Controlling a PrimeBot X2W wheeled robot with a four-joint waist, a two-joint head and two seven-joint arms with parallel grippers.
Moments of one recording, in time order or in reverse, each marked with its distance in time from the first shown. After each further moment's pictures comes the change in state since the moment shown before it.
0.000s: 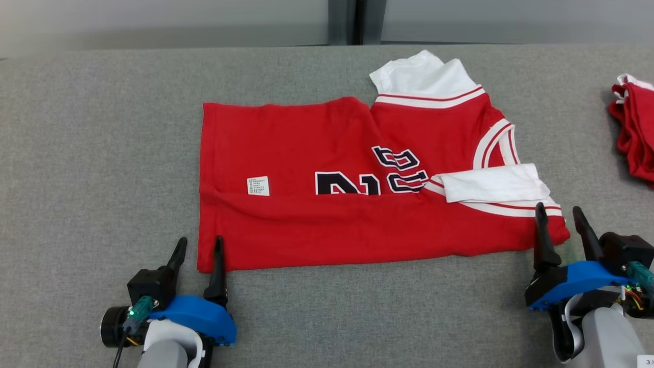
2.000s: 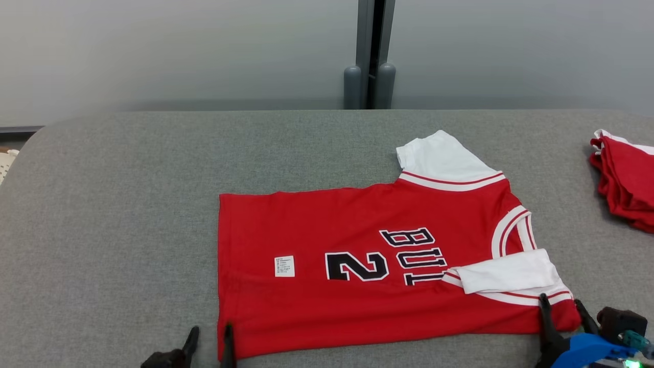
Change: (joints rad) left arm 0.256 0.000 -0.081 -0.036 -0.129 0.049 0.001; right arm 0.138 -0.040 -0.006 0.226 0.068 0.000 0.000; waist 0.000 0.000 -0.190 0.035
